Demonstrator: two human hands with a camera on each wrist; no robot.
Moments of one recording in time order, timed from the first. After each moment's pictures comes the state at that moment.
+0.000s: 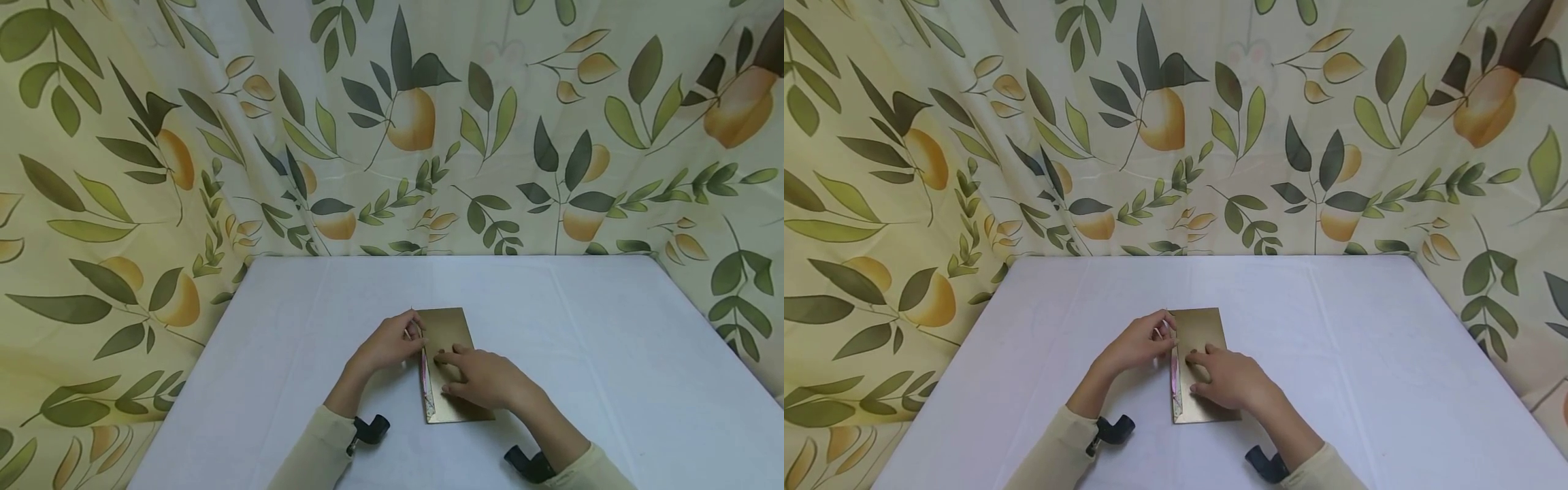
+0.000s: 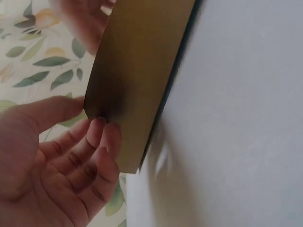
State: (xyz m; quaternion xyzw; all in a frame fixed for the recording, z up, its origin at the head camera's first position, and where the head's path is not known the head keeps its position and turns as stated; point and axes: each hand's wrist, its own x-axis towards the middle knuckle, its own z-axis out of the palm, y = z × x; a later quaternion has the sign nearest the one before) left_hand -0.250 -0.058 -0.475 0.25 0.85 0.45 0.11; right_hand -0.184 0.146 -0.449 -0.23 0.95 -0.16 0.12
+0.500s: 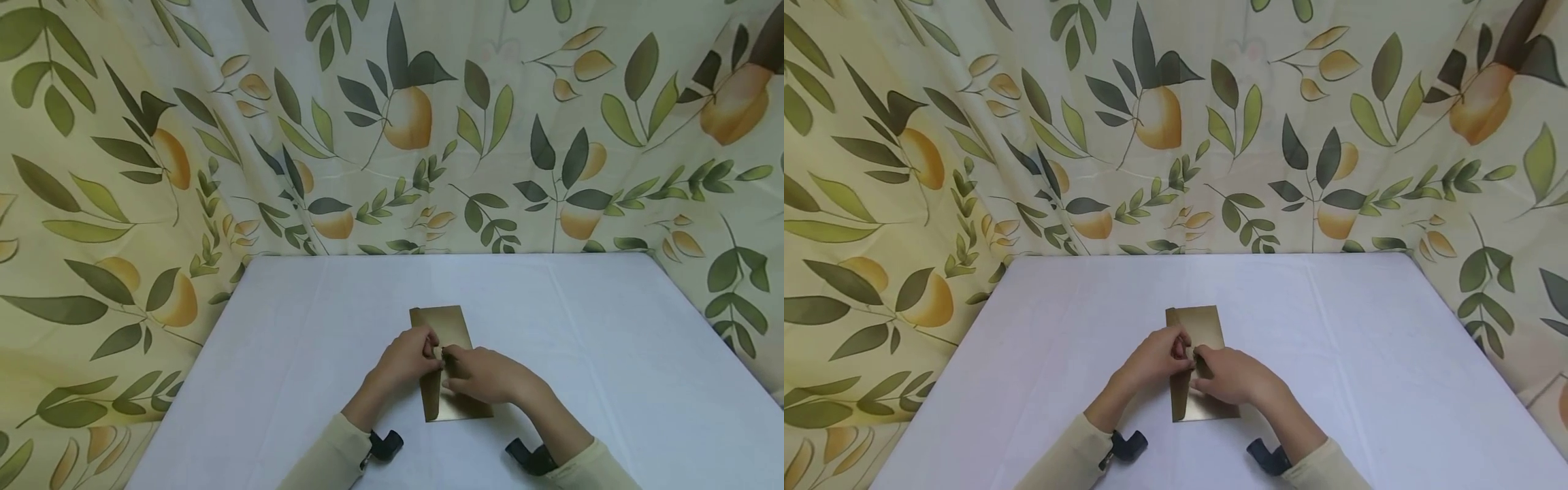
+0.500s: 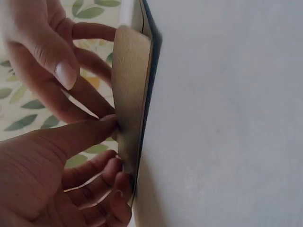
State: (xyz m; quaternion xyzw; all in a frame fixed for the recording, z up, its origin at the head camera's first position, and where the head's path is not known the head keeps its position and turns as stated) left_hand -0.235 -0.025 -0.495 0.22 0.90 0.37 0.09; right_hand -0.188 0.159 -0.447 -0.23 0.93 -0.22 0.17
